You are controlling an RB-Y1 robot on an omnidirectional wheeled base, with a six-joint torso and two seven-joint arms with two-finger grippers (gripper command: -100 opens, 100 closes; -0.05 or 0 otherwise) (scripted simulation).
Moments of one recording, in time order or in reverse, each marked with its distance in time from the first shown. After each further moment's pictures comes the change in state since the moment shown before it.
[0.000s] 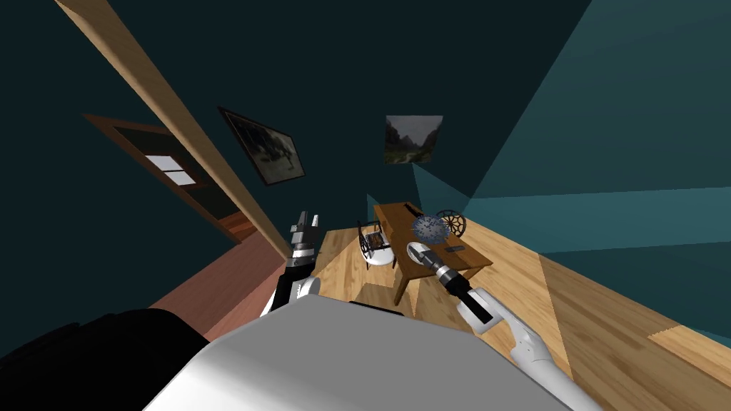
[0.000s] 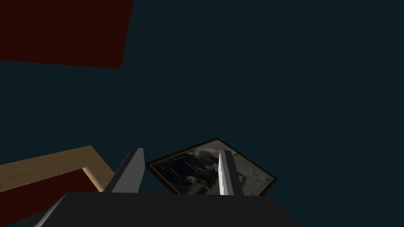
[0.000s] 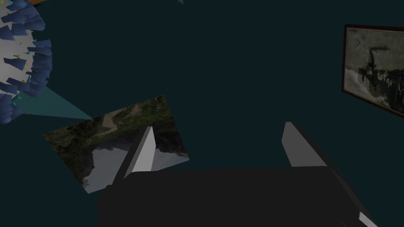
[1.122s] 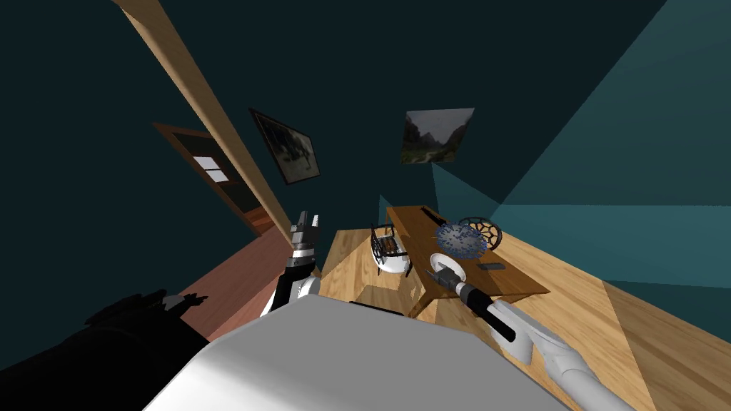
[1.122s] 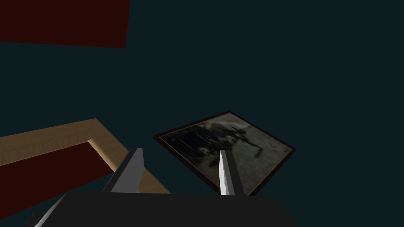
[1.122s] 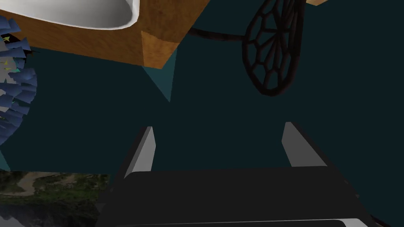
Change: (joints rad) left arm 0.000 0.000 0.000 0.000 0.000 0.000 0.000; right arm -0.057 -0.166 0.126 0.316 0.173 0.042 0.138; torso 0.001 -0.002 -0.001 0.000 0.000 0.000
